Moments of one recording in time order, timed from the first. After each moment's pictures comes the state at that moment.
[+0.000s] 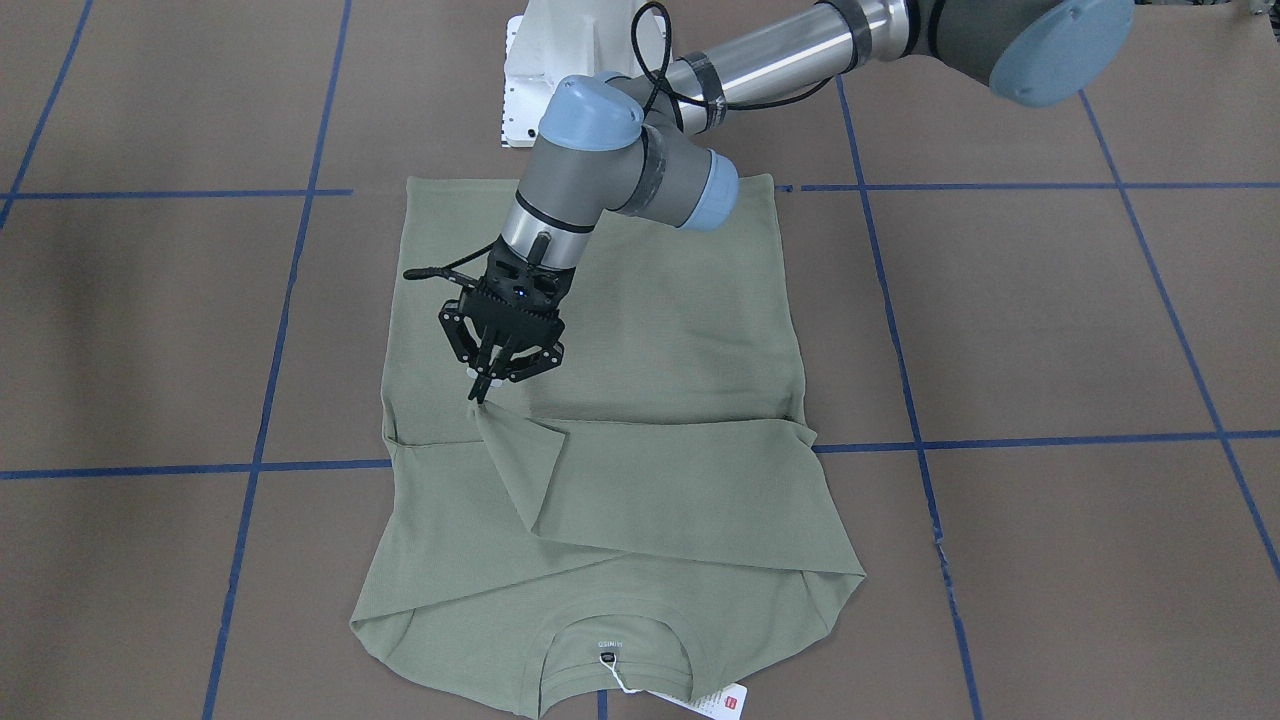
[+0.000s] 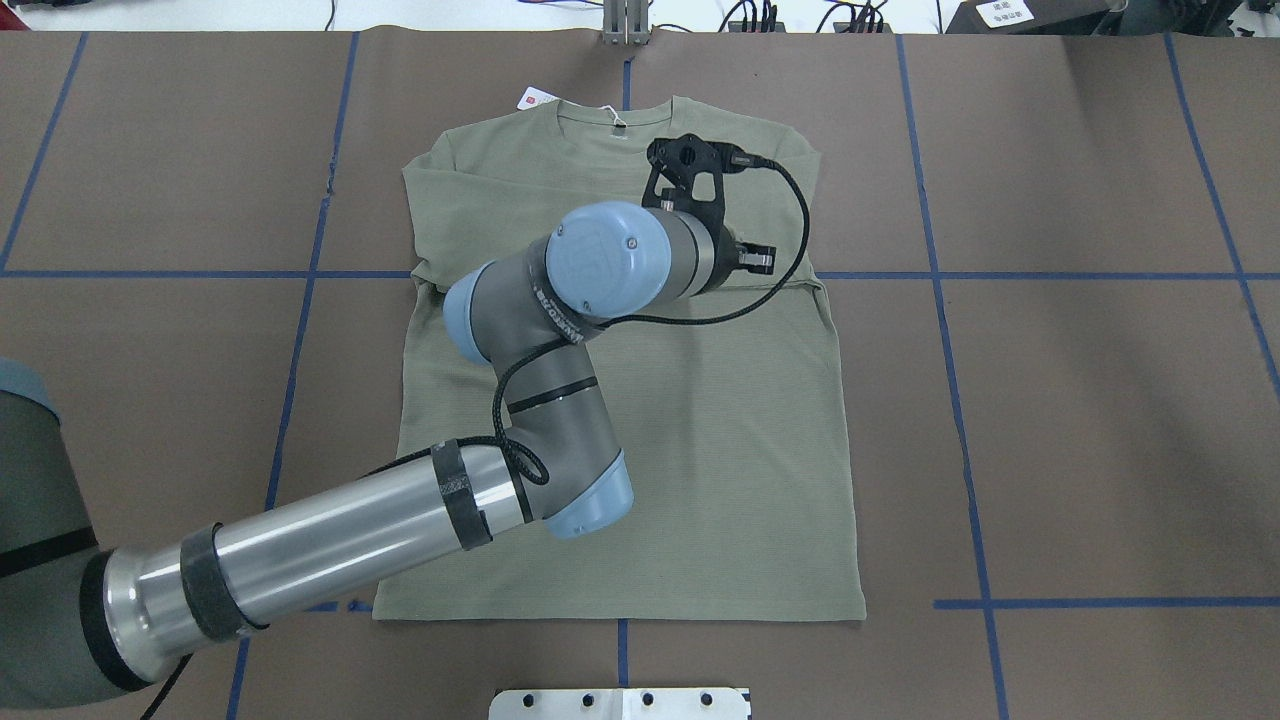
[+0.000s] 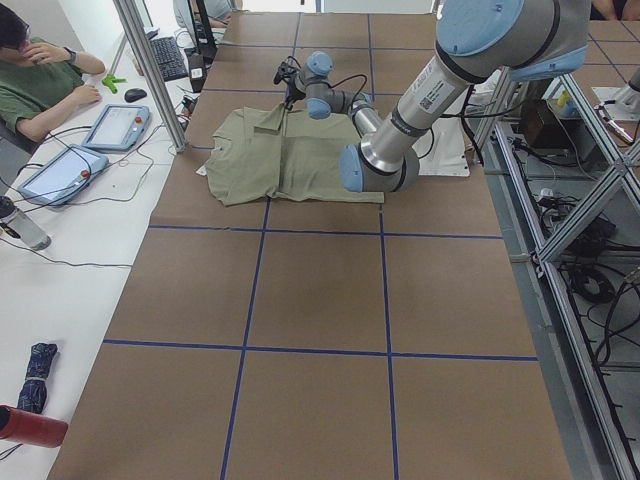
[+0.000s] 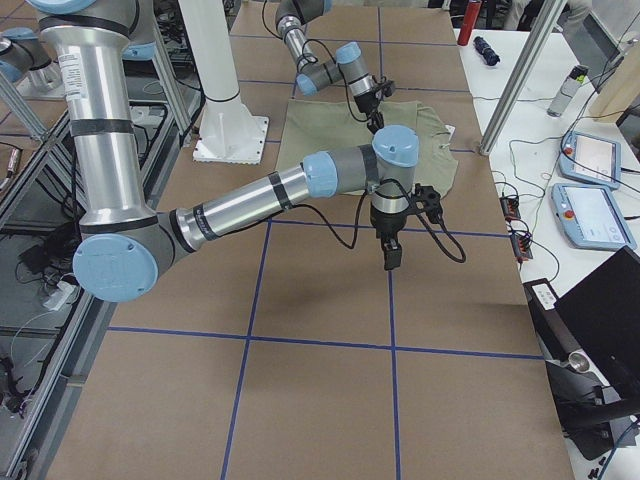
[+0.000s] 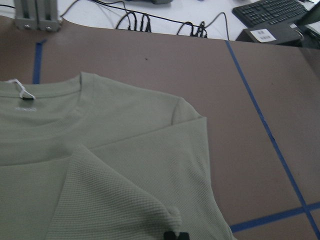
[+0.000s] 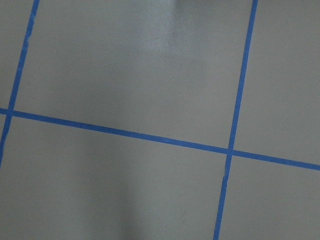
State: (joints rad) left arm -0.47 -2.56 -1.19 -2.33 -1.54 -1.05; right arm 1.45 -1.46 1.89 -1.79 2.25 0.06
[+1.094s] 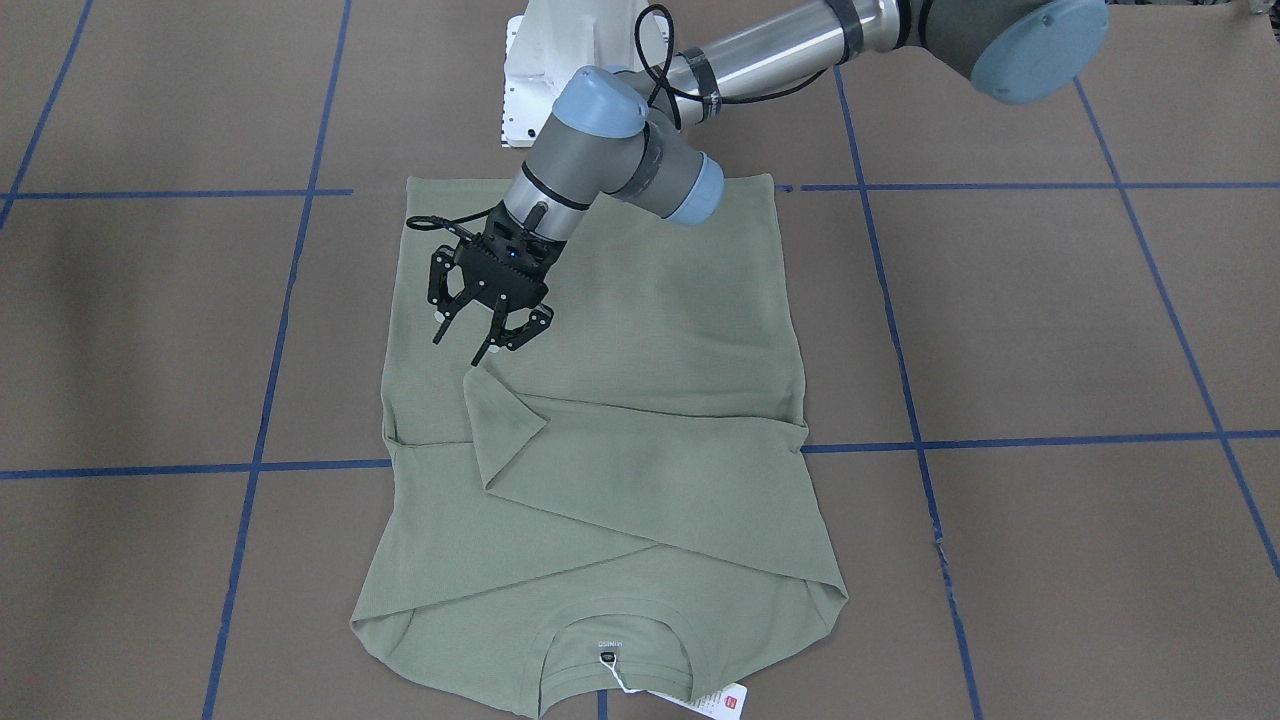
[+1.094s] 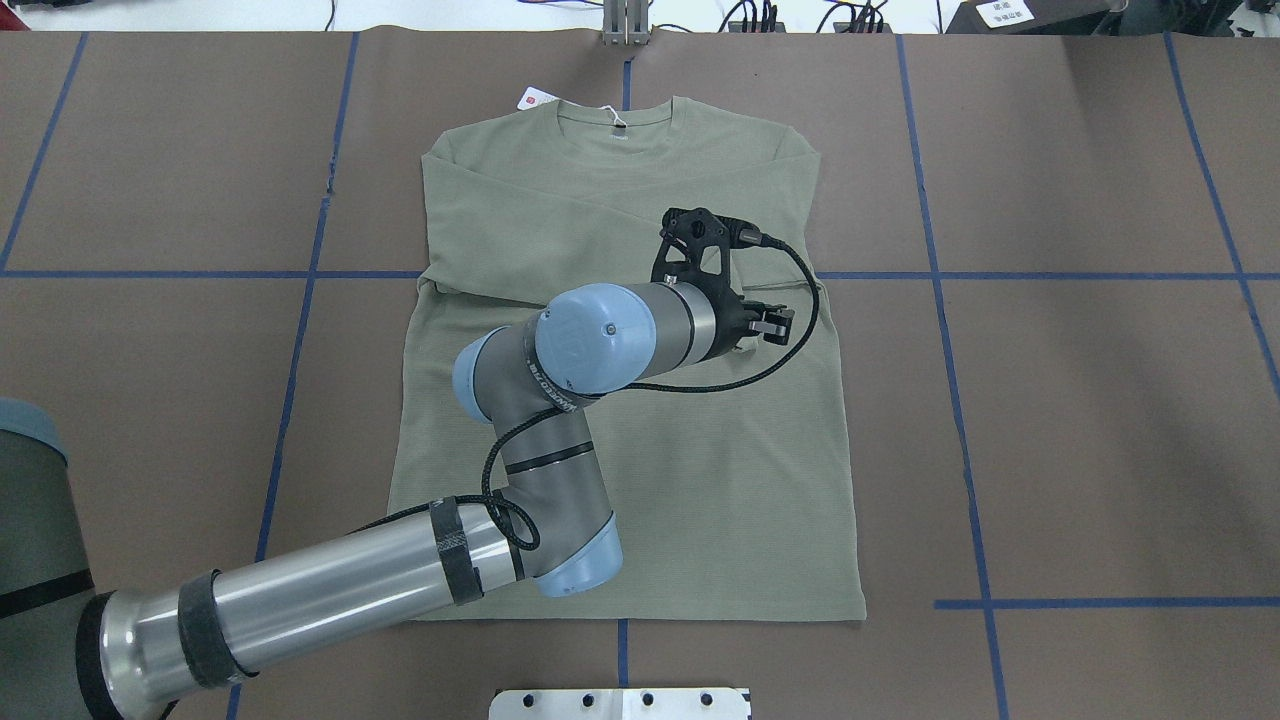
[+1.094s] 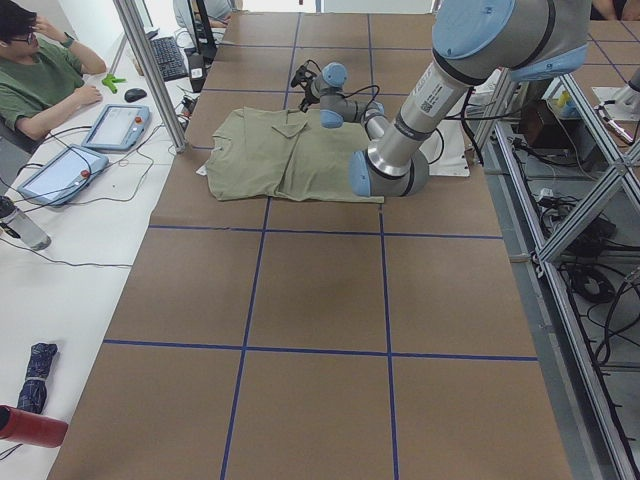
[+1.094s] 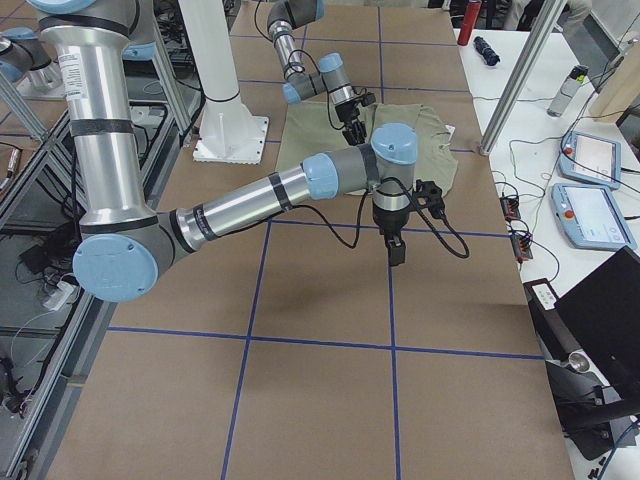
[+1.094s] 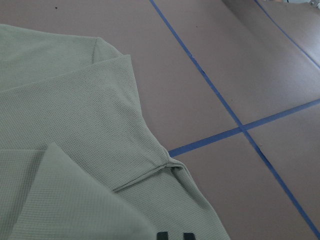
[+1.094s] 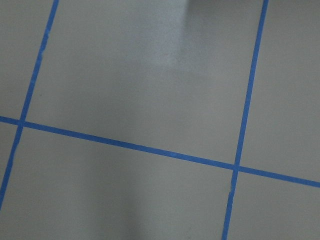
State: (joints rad) left arm -0.43 -2.52 -1.20 -2.45 -1.55 -1.04; right arm 1.45 -1.45 1.89 -1.71 2.27 0.08
